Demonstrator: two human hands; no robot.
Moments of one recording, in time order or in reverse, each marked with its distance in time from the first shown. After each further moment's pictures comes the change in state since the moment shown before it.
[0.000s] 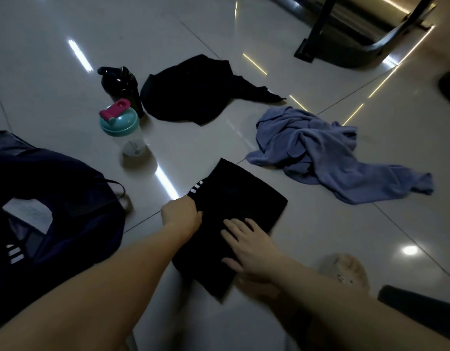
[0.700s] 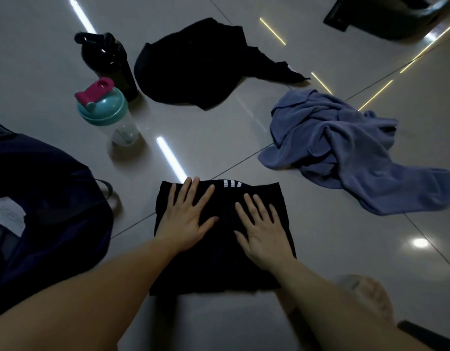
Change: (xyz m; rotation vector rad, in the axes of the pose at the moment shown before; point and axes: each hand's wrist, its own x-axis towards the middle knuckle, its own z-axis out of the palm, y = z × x) left_hand 0.036 -0.015 0.061 -0.022 0.200 0.386; right_hand 0.045 0.050 0.048 0.142 0.034 0.330
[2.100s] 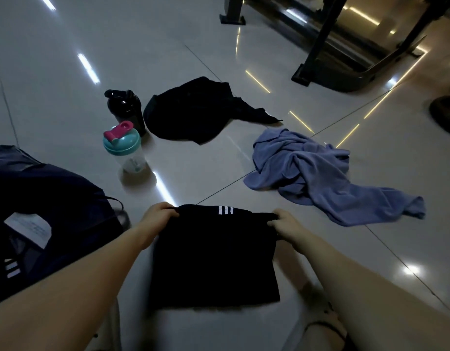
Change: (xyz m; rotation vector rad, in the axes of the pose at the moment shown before) left_hand -0.012 -0.032 -0.095 -1.180 -0.122 -0.680; right_hand -0.013 0.069 -0.103 1.062 -0.213 0.516
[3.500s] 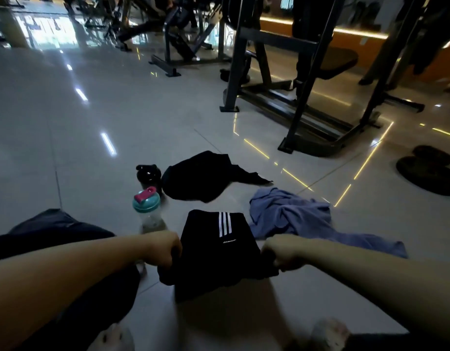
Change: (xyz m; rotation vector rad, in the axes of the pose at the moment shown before) left_hand -0.108 0.121 -0.072 1.284 -0.366 0.392; right_hand -0.113 -0.116 -0.041 -1.151 -0.249 -0.353
